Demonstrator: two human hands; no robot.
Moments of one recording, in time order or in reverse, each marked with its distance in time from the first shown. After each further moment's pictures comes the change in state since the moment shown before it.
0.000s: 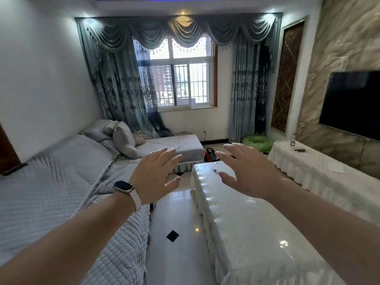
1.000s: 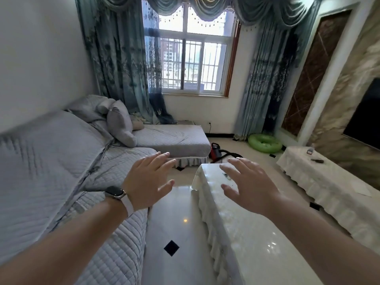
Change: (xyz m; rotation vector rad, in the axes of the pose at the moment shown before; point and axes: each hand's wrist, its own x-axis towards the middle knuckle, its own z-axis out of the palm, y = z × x) left_hand 0.070 -0.284 0.219 -0.135 -0.047 -0.120; right_hand 0.279 -0.034 0.238 0.036 -0.147 0.069
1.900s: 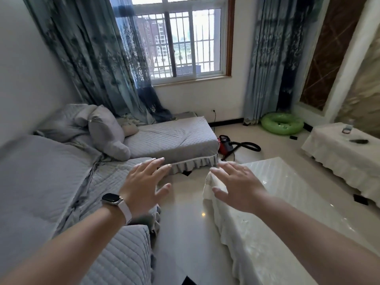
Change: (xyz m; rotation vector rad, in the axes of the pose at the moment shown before) left_hand 0.295 -0.148 0.247 0.009 -0.183 -0.021; right_hand 0.299 0.174 0.244 0.235 -0.130 0.055
